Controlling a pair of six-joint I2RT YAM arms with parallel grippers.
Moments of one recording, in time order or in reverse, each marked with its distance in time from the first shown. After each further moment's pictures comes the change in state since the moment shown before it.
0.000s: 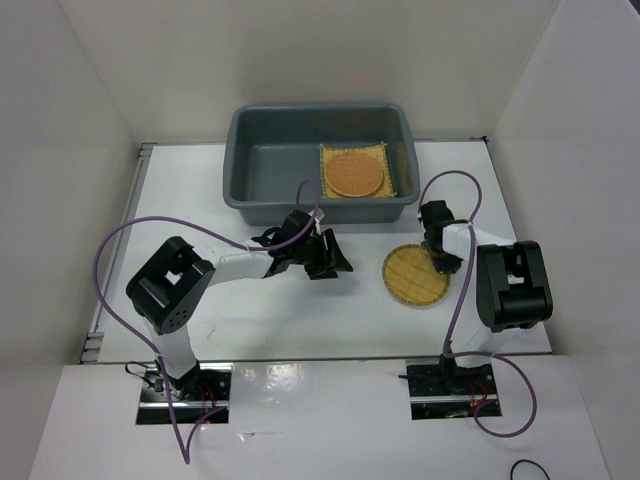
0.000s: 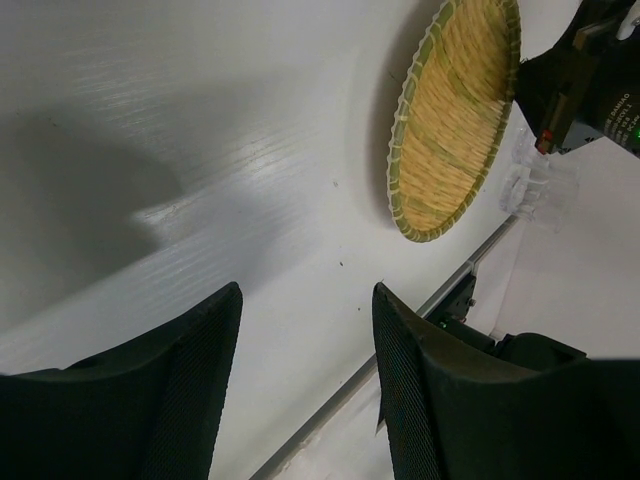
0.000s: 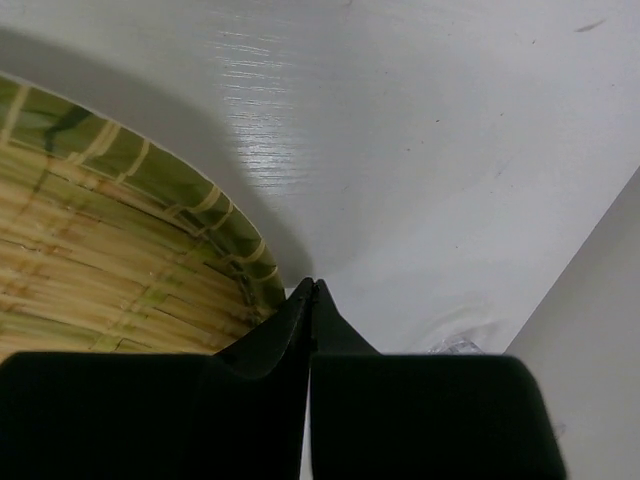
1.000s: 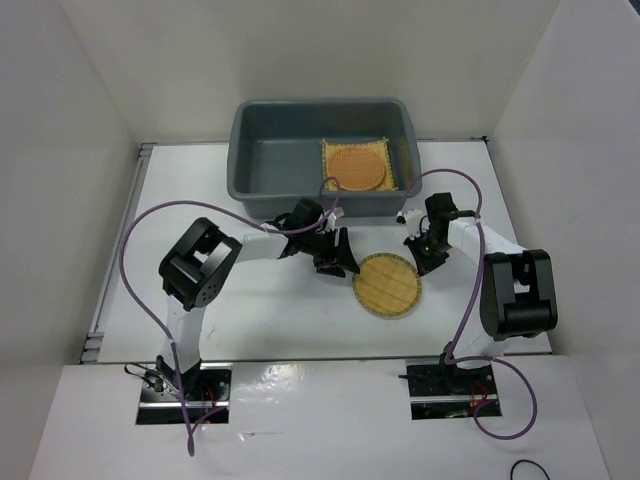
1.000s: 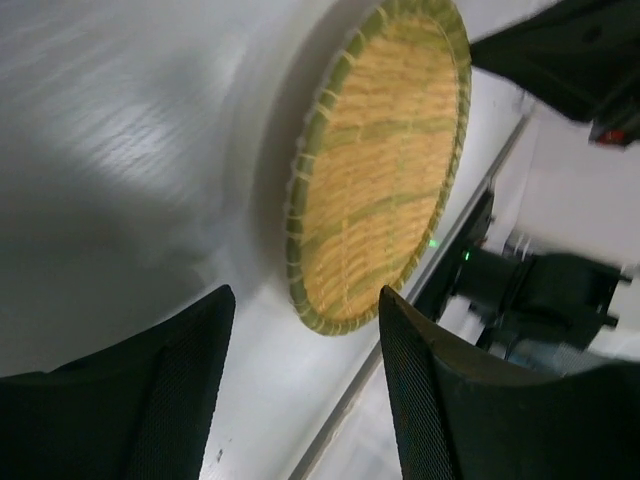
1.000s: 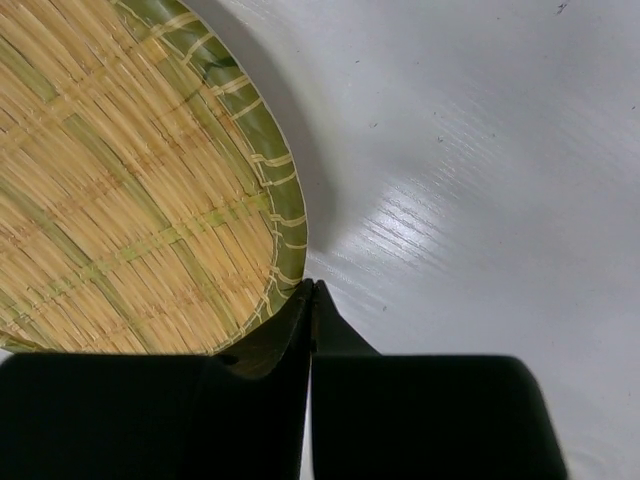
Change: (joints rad) left arm 0.066 0.241 0.219 -0.071 0.316 0.237; right arm -0.011 -0.053 0.082 -0.192 -0.613 -0.189
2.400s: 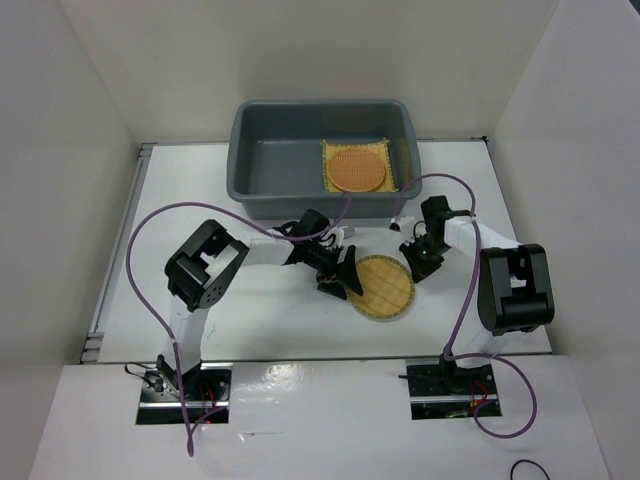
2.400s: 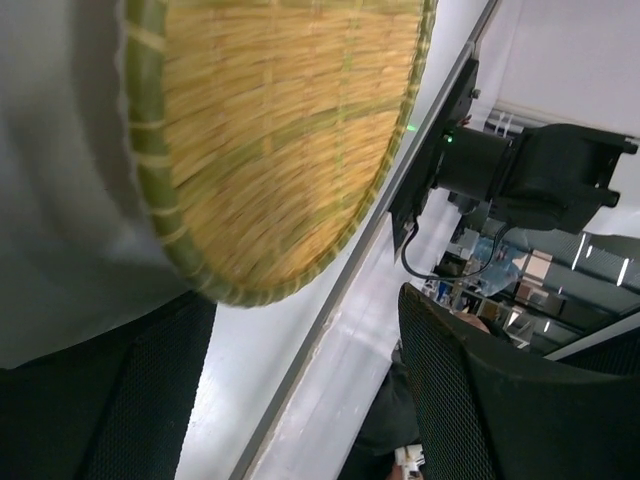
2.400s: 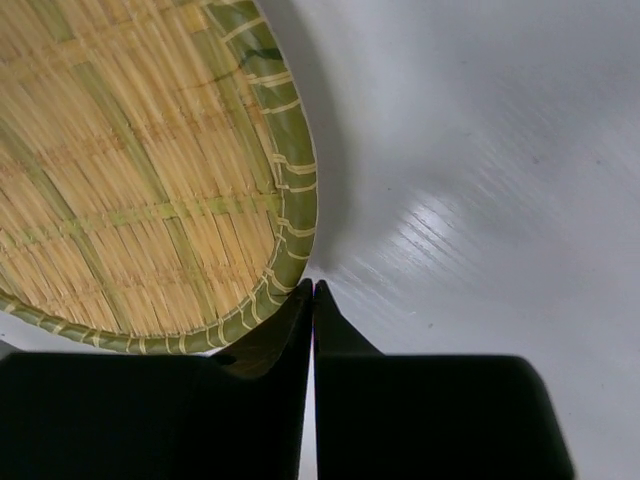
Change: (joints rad) left arm -0.047 0.028 -0.005 -0.097 0.237 0.090; right arm 0.017 0.037 0.004 -0.052 -0.074 -0.069
